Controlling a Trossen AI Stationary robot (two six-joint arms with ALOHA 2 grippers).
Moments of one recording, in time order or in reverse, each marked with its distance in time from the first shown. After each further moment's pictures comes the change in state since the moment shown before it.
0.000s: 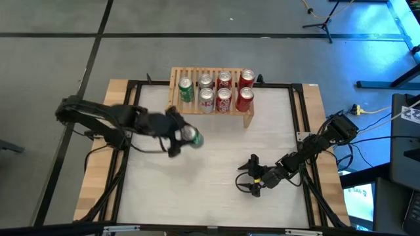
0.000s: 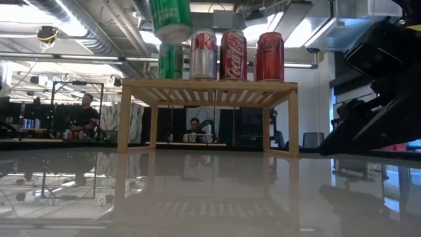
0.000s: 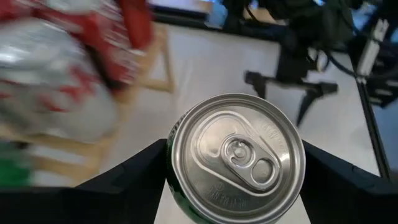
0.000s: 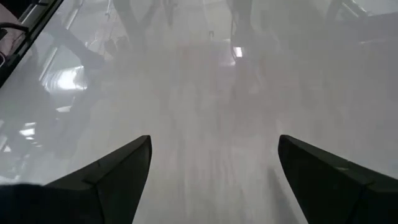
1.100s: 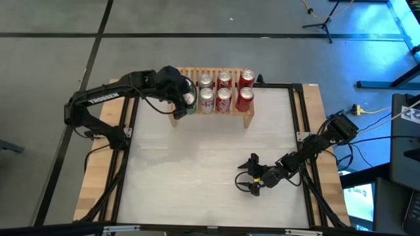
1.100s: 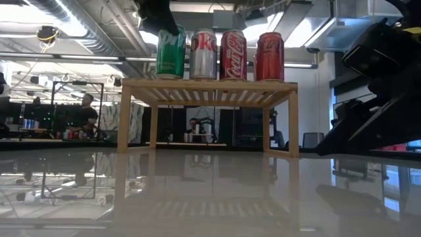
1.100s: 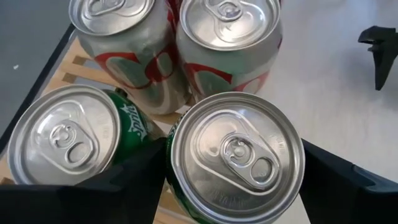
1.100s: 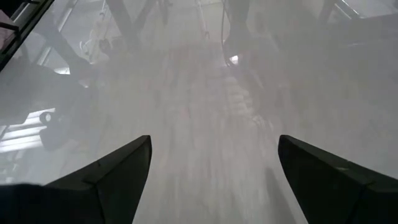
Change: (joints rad) left arm 0.534 0.135 0.163 -0.225 0.240 0.363; right arm -0.006 0.000 0.000 -0.007 0.013 -0.008
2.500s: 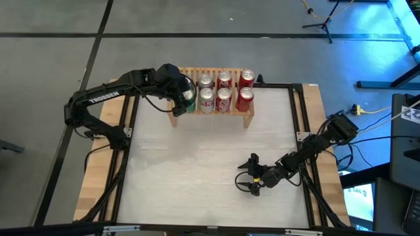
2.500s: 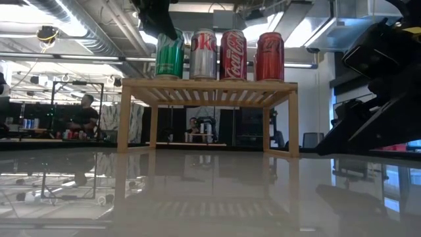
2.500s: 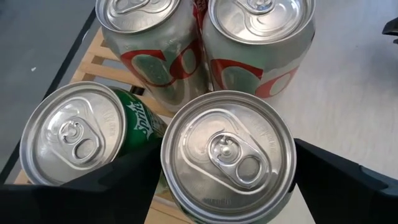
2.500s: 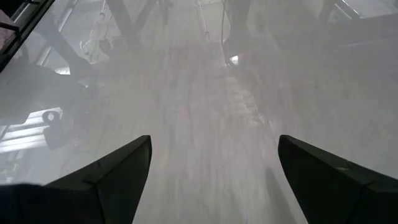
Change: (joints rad) left arm 0.031 0.000 -0.003 0.006 -0.015 0.049; right arm 0.000 0.000 0.000 0.001 -0.001 0.000
